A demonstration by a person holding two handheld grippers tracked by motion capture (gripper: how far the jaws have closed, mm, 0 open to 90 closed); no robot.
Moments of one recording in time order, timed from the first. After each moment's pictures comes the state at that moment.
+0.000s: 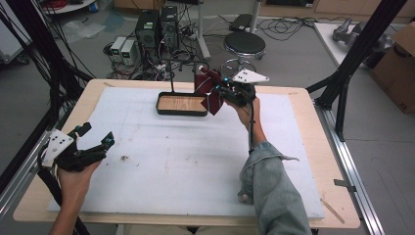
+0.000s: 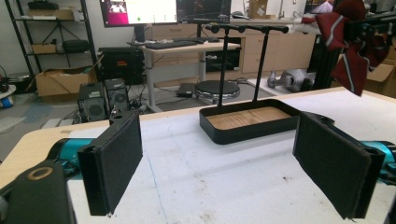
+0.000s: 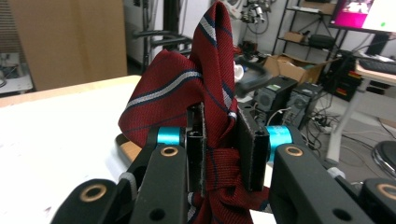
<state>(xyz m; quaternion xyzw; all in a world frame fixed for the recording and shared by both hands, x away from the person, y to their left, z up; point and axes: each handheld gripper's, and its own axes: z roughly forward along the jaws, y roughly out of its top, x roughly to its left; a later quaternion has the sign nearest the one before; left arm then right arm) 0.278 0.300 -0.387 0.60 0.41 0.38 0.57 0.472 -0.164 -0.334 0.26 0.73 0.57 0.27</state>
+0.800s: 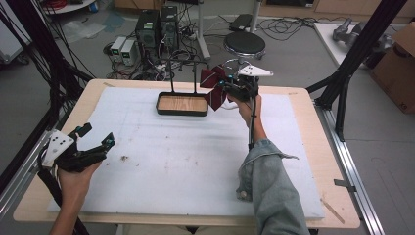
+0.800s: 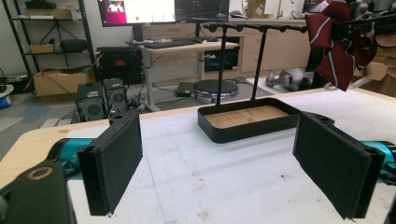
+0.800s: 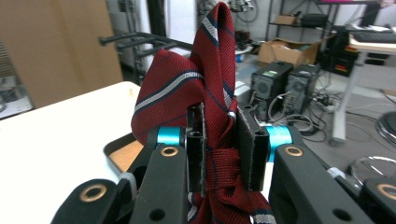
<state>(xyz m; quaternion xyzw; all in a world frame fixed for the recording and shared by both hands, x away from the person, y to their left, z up) 0.277 0.299 -0.387 0.61 0.40 0.38 0.57 0.493 -0.175 -0.337 0.31 0.71 0.58 0.23</state>
